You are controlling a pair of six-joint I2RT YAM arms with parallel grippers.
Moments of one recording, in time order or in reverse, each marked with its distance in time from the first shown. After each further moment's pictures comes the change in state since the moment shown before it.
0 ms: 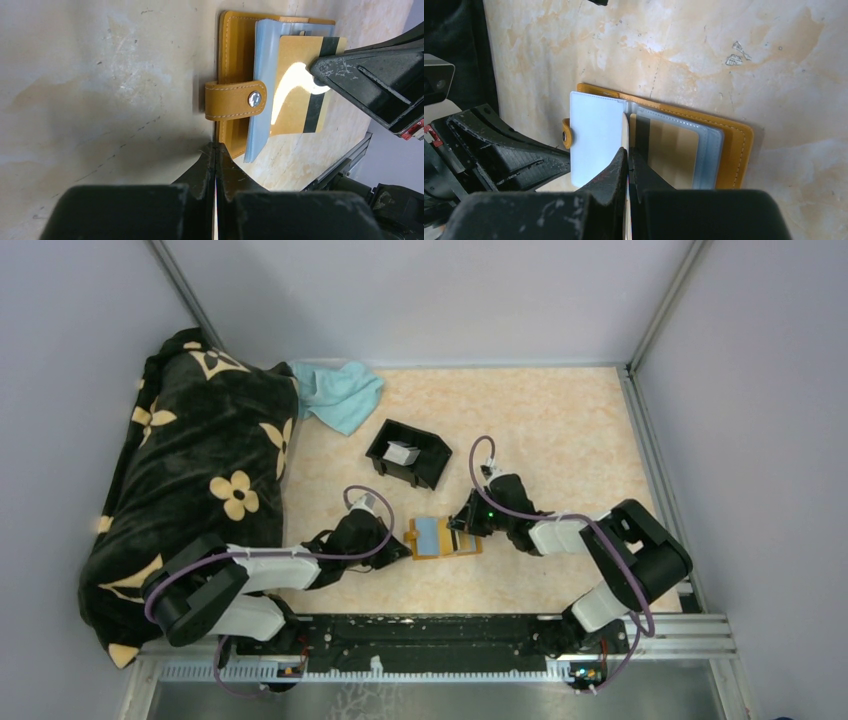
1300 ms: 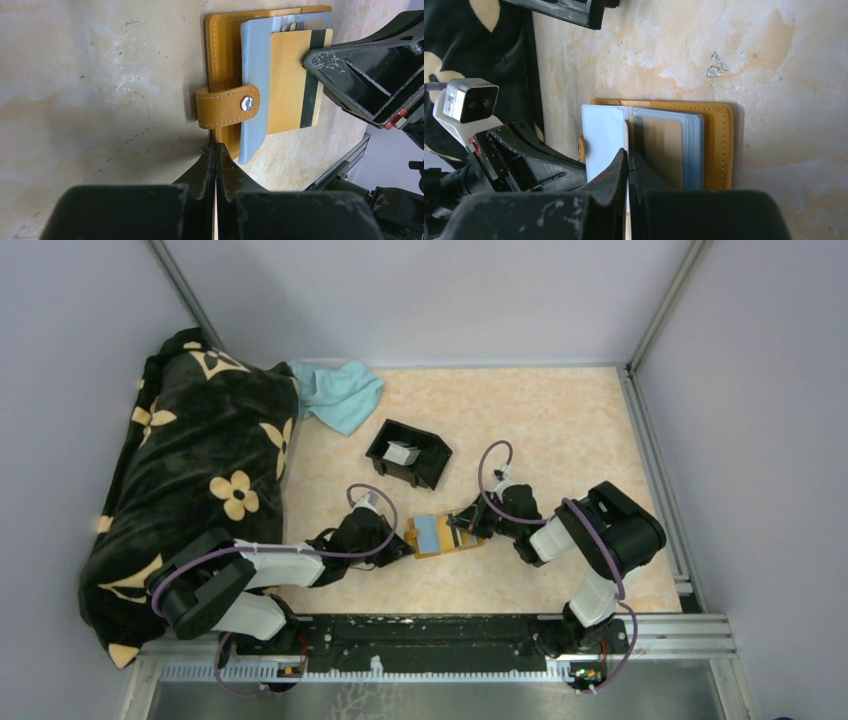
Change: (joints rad) left arm -0.006 0.058 0.026 0.032 -0.002 -0.002; right arm -0.059 0.182 -0.129 0.480 -0.088 0.192
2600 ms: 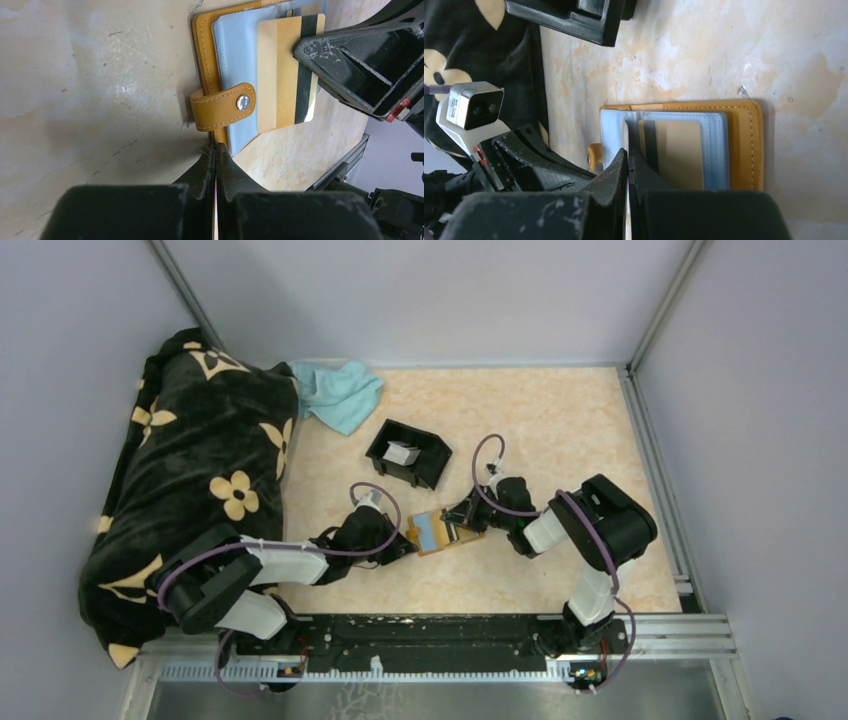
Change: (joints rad) left arm -0.004 0.034 0.018 0.018 -0.003 0.005; right arm -0.001 0.058 0.075 -0.012 -0.045 0.005
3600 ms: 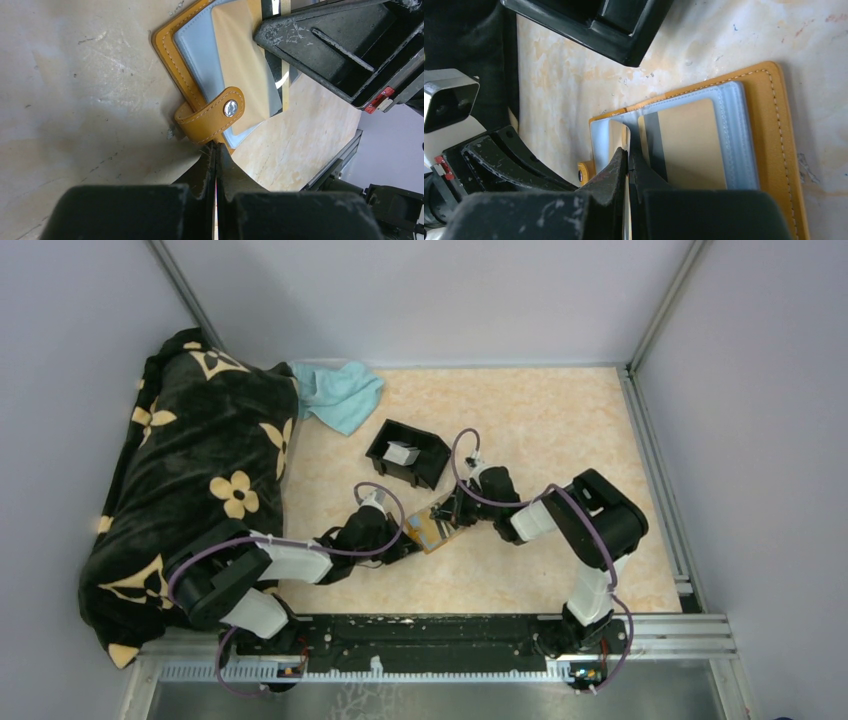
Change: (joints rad) left arm -0.001 0.053 0.005 0.082 0.026 -0.002; right arm 0.056 0.049 0.152 -0.177 0.008 -0.177
